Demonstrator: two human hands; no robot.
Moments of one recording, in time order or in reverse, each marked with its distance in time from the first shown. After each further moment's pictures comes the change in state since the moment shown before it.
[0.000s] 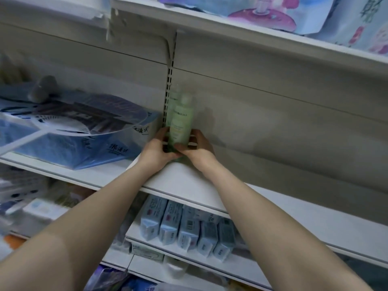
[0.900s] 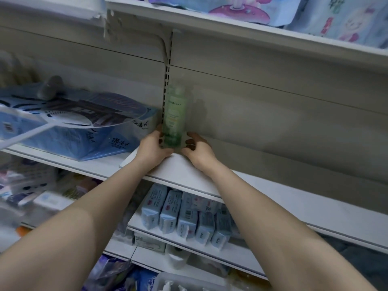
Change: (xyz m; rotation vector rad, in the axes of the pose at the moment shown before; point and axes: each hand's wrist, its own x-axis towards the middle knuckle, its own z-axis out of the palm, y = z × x) left_hand -0.029 0.017 -0.003 0.133 0.043 -0.137; right_hand -0.033 0.006 -0.020 -0.175 -0.123 0.023
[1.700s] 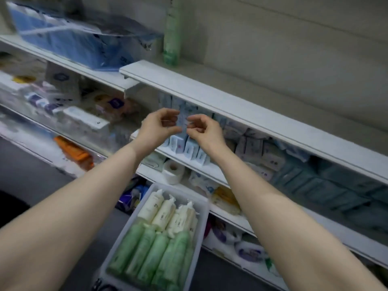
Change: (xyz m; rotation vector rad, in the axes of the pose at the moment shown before) left_hand -0.240 0.033 0.080 -0.356 0.029 -0.059; right_hand -0.211 0.098 -0.030 0.209 -0.079 -0.091
